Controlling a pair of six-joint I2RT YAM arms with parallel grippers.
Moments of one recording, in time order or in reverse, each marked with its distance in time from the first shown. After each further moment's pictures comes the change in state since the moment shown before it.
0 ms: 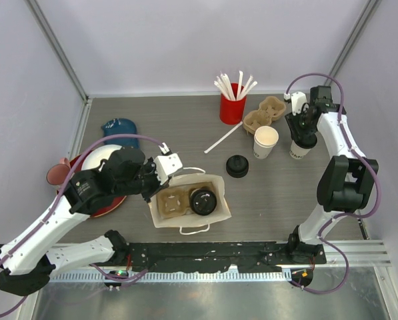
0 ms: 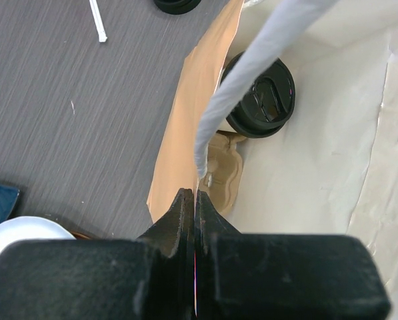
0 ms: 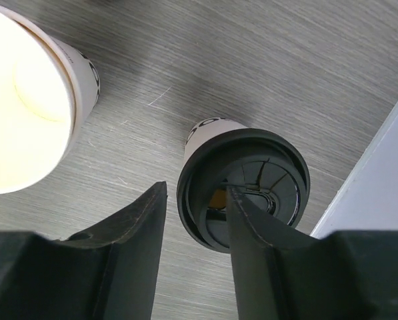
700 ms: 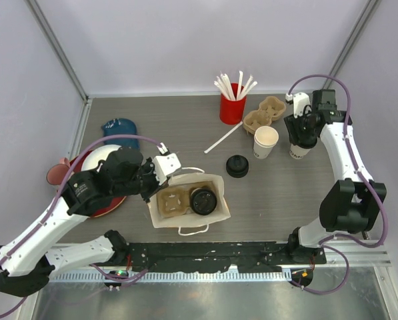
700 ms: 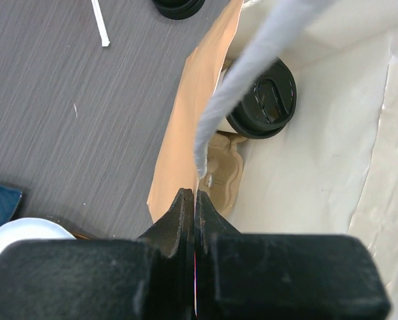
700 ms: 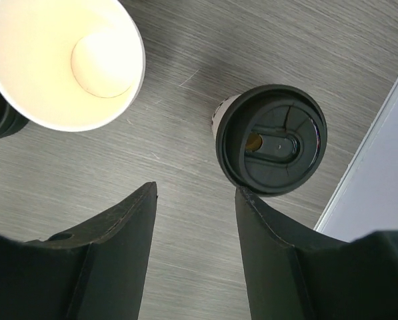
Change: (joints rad) left arm 0.000 -0.013 0.000 0.005 0.000 0.000; right arm 0.030 -0.222 -0.104 -0.036 -0.010 0.086
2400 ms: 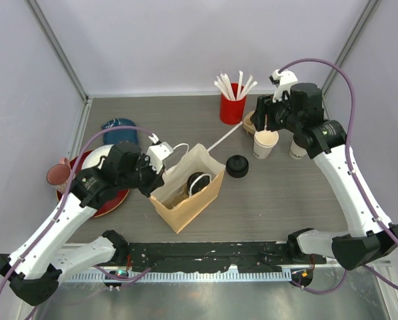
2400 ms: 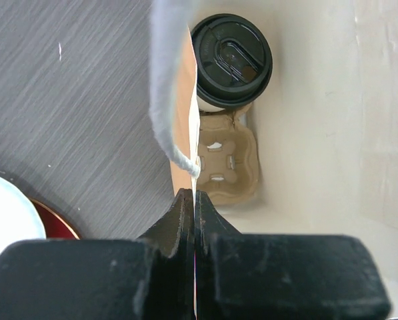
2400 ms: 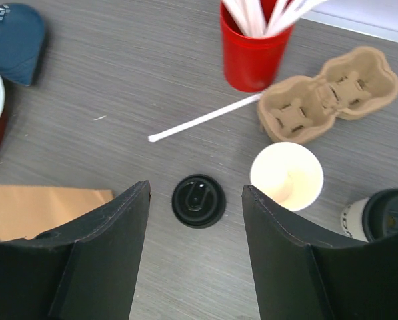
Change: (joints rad) left arm 0.220 0.011 -0.121 0.051 0.093 -0.131; right arm 0.445 -0.252 0.106 0.141 0.051 0.541
